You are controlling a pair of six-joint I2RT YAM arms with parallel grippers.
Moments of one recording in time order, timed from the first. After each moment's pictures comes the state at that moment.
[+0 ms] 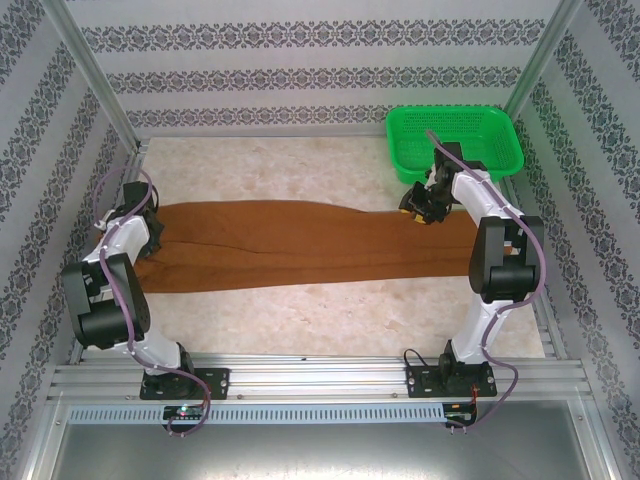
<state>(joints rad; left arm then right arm) 0.32 1.59 1.02 -0.58 -0.37 -0.92 -0.02 1.88 1.45 -0.86 -0.36 0.48</state>
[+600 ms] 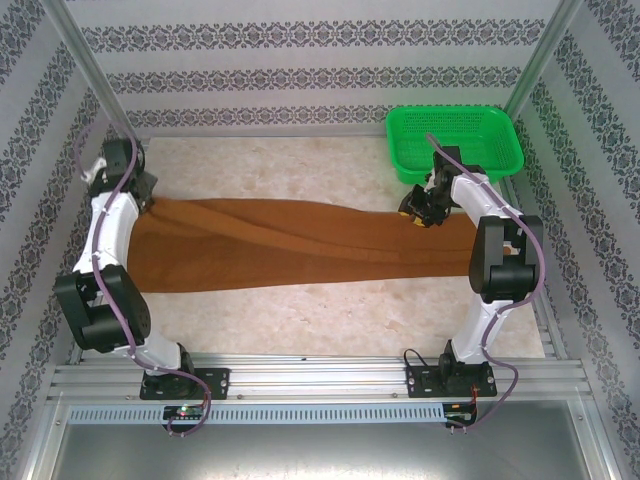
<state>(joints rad) 0.27 1.57 1.39 -0.64 -0.22 -0.85 -0.02 1.88 1.41 -0.82 -0.36 0.50</state>
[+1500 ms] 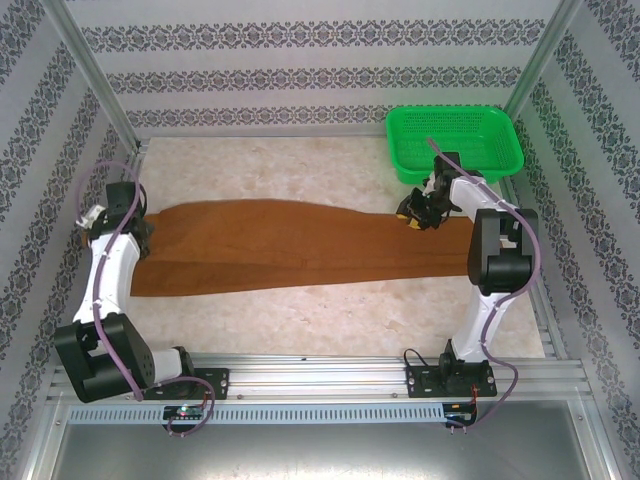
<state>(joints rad) 0.32 1.27 1.00 -0.79 -0.42 -0.80 -0.04 1.95 1.39 -0.75 -0.46 0.50</state>
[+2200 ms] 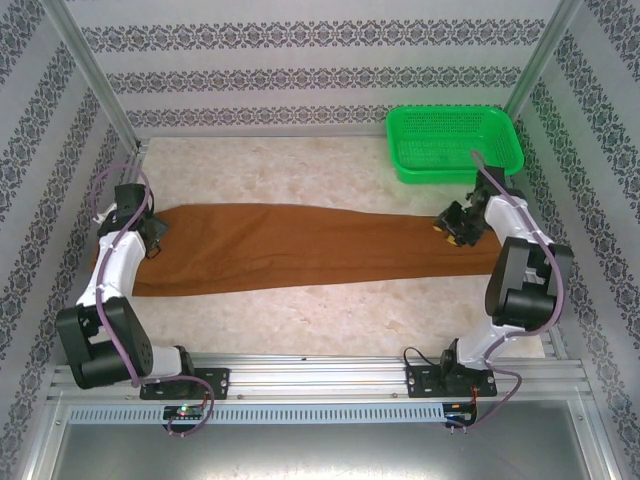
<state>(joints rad) 0.29 1.37 0.99 -0.65 -0.24 -0.73 -0.25 1.66 1.15 -0.81 -0.31 0.50</state>
